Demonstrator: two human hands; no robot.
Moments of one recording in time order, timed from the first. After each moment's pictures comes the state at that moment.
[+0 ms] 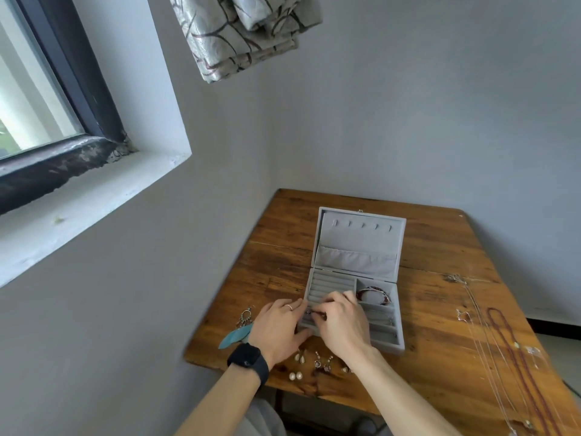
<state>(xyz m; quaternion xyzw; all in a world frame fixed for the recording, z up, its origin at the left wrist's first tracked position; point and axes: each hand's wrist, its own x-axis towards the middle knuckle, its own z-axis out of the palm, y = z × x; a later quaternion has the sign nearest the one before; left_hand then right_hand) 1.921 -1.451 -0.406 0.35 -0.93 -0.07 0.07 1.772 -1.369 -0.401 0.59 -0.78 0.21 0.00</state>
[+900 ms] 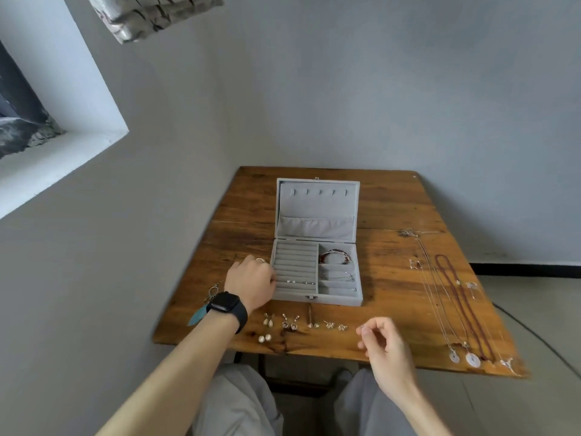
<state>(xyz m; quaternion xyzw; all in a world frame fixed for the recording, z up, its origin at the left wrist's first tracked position) 1.898 -1.454 -0.360 0.37 -0.93 0.03 0.03 1.747 -1.209 -0.438 0.32 -0.76 0.53 -0.21</state>
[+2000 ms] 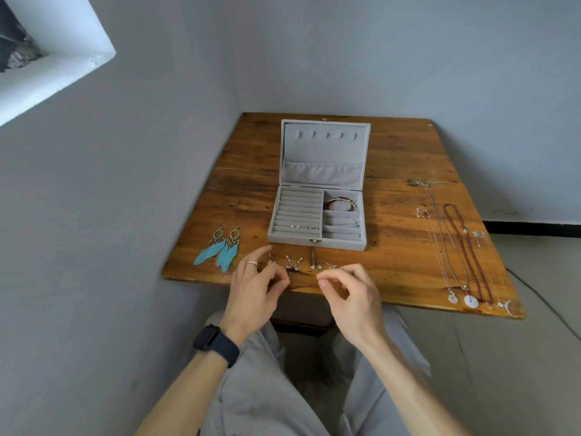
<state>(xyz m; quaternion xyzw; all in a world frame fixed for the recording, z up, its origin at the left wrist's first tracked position) 1.957 -1.349 -0.416 0.37 -0.88 -0.22 0.20 1.797 -1.217 -0.424 0.45 -0.76 0.47 -0.09</state>
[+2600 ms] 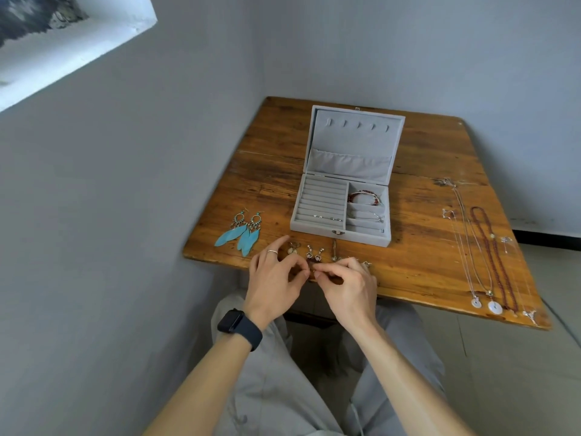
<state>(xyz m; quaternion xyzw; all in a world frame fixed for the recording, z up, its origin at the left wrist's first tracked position) 1.961 -1.347 -0.429 0.40 -0.87 -0.22 0.18 1.826 -1.252 -0.441 0.45 -0.80 0.40 -0.07</state>
